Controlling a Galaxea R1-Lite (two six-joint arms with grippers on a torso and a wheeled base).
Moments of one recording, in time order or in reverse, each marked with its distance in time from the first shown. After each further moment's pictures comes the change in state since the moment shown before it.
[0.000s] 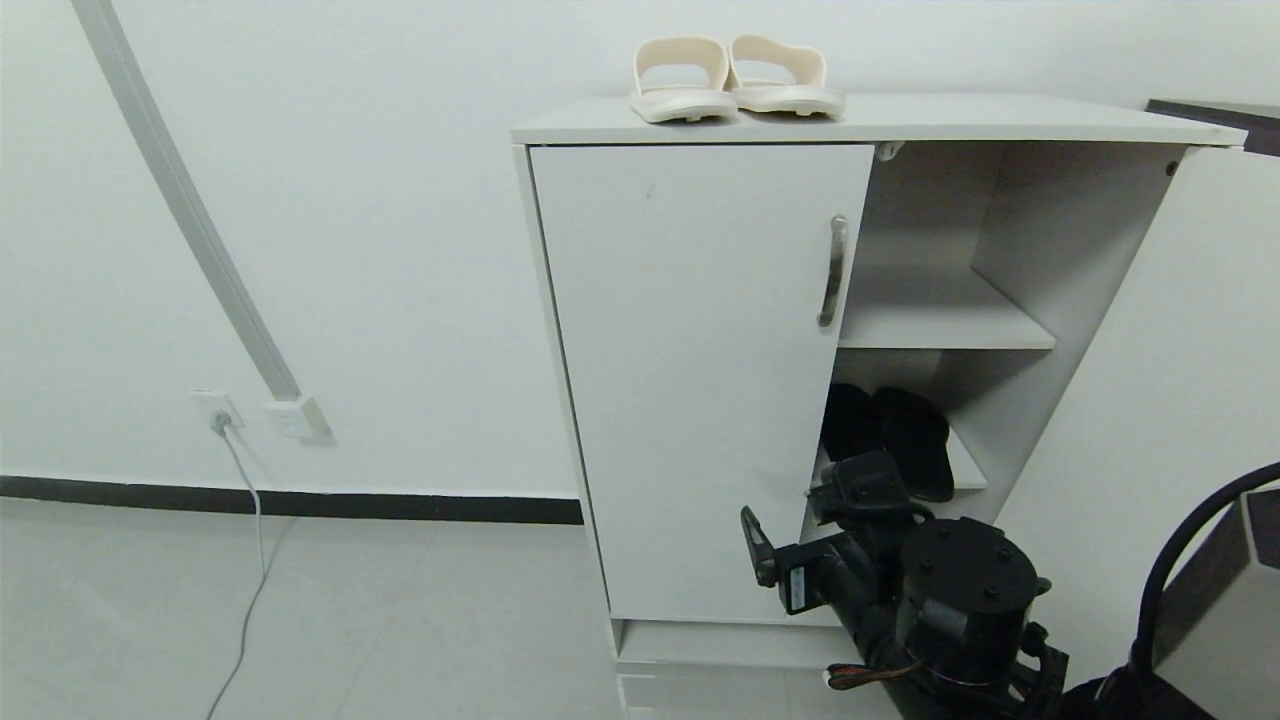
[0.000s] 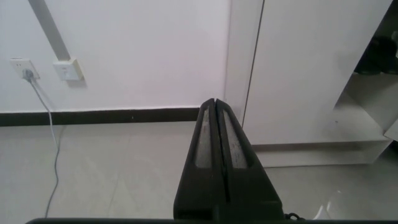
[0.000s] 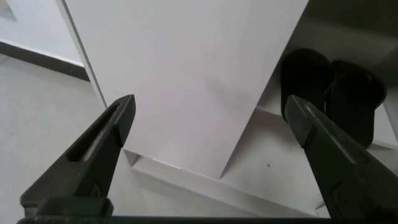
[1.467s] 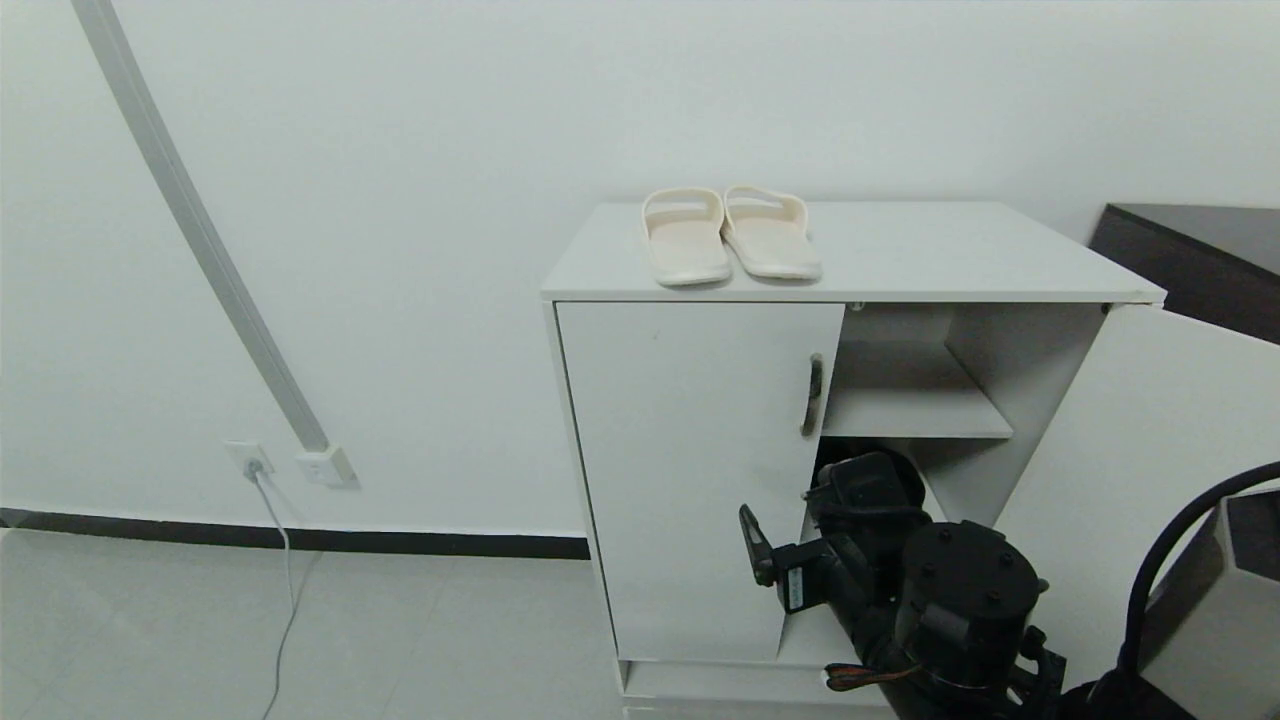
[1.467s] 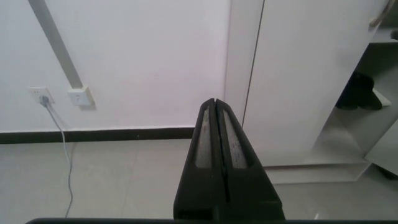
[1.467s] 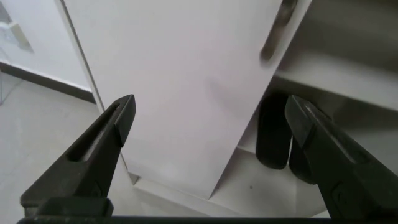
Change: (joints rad) left arm -0.001 0.000 0.000 0.000 0.000 0.000; right arm 0.000 0.016 0.003 -0.045 -0.003 -0.030
